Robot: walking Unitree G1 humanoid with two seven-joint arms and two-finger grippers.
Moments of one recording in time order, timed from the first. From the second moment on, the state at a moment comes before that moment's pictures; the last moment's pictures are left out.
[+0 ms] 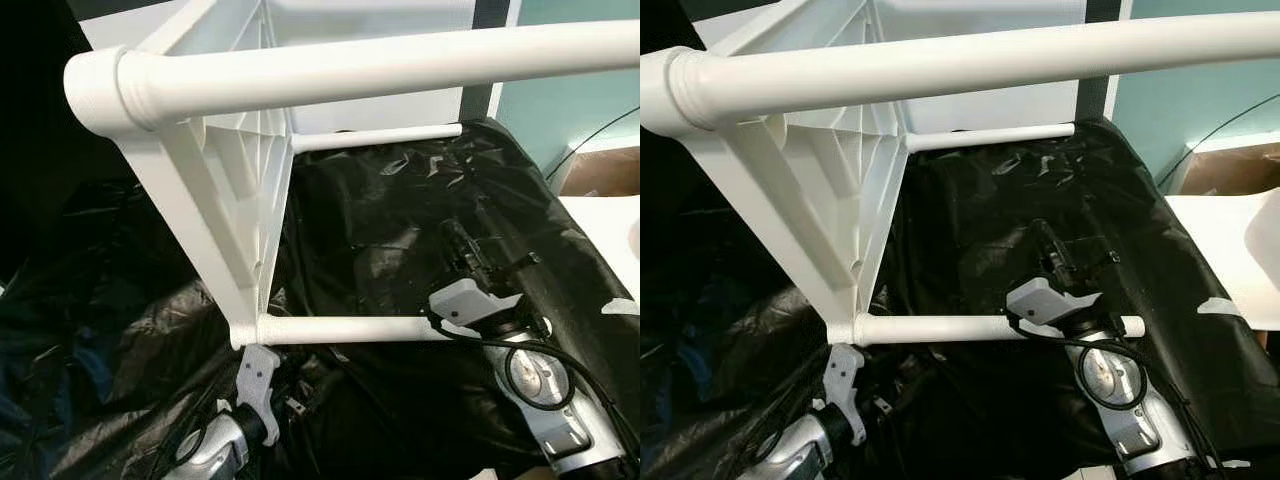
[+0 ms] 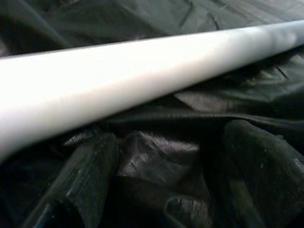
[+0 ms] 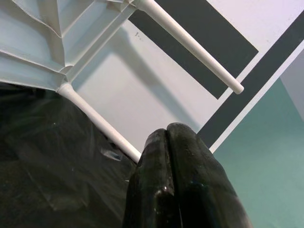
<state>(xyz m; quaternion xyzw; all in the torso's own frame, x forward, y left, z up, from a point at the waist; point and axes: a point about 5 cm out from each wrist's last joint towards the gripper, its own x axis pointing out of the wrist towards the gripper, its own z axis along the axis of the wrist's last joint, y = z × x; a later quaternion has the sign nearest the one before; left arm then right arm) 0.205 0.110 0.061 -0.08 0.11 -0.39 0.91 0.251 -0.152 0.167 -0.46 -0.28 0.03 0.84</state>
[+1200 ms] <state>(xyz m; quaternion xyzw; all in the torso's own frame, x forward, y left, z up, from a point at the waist) 0.225 0.121 0.081 -0.13 0.05 -0.35 0.93 0.253 -0.147 0.177 -0.47 -0.30 0.01 0.83</state>
